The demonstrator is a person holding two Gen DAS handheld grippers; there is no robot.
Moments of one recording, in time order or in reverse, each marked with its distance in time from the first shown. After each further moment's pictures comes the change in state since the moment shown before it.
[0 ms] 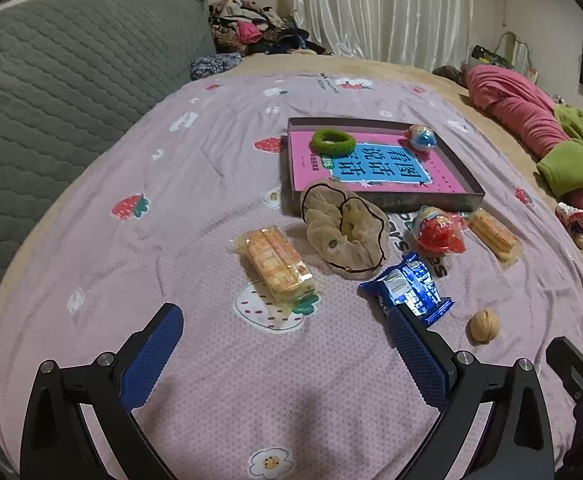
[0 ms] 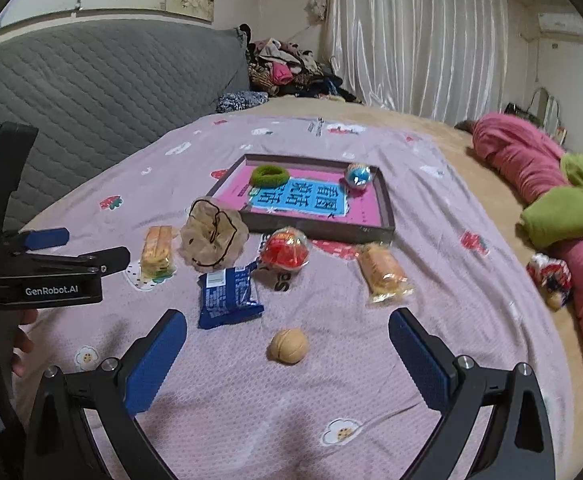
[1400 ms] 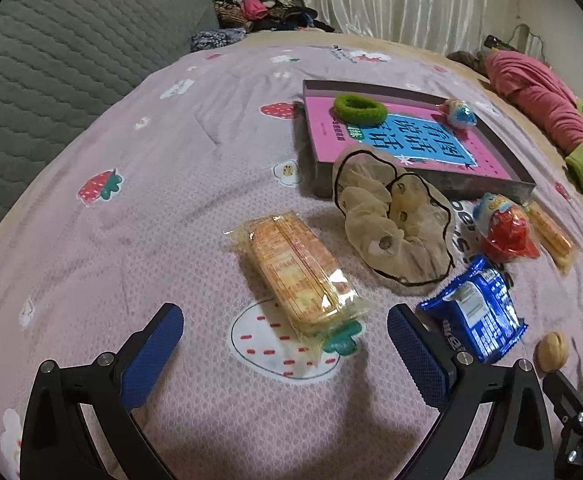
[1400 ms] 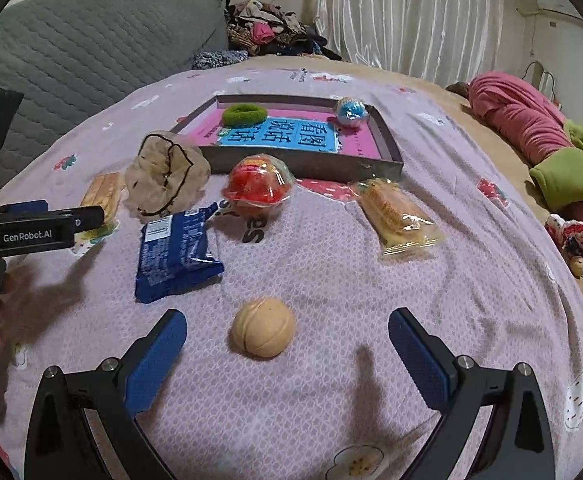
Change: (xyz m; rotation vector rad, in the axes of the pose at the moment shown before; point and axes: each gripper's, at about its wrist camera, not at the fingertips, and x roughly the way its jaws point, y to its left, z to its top) left arm 0.095 0.014 0.007 -0.018 0.059 0.021; right arm 0.087 -0.008 -0.030 0.020 0.130 -0.067
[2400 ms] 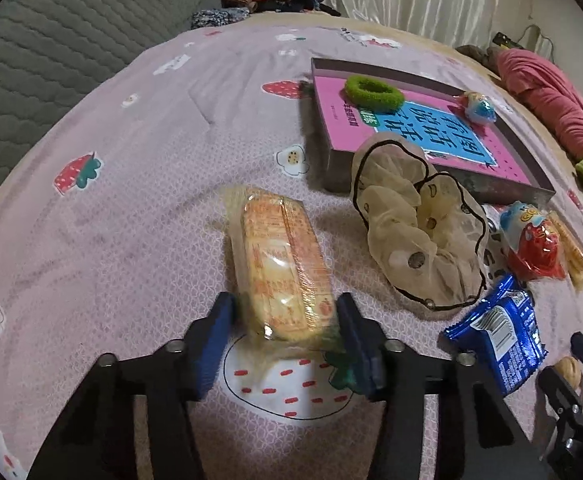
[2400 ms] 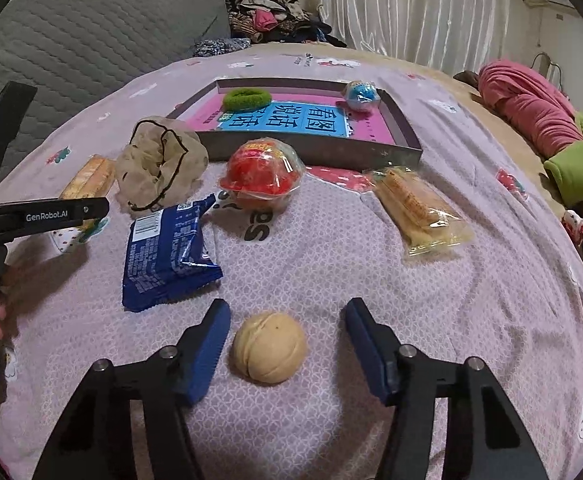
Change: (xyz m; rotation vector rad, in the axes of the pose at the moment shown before) left arm 0.036 0.005 0.012 -0.040 0.068 -0.027; right arm 0.024 0.004 0.004 -0.003 0.040 0.020
